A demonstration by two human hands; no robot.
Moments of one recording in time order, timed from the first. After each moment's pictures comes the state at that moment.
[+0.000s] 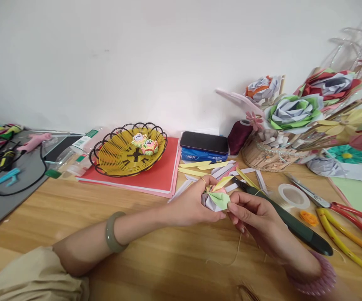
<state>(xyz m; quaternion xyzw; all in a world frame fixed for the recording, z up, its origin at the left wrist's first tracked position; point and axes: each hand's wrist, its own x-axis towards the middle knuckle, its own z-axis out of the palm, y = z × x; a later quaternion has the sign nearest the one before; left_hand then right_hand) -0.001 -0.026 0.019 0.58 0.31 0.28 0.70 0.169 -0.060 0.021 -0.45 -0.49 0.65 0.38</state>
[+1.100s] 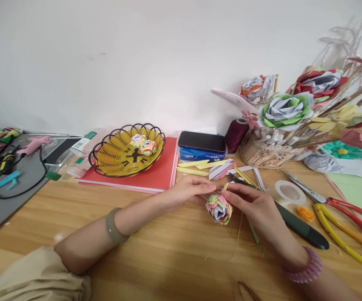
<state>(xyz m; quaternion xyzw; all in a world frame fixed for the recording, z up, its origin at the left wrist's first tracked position) -0.004 0.000 0.006 0.45 0.35 0.24 0.79 0.168 -0.053 0.012 -0.57 -0.51 0.49 0.42</state>
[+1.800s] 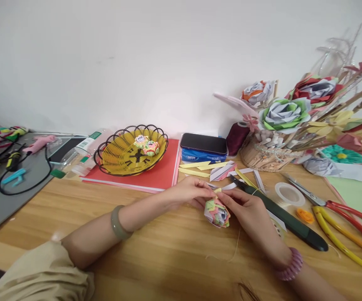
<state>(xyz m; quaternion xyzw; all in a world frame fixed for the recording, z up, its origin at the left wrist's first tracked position) -0.003 0.002 0.006 0.47 0.41 0.18 0.76 0.159 -0.054 0.010 -0.60 -0.56 0.43 0.38</state>
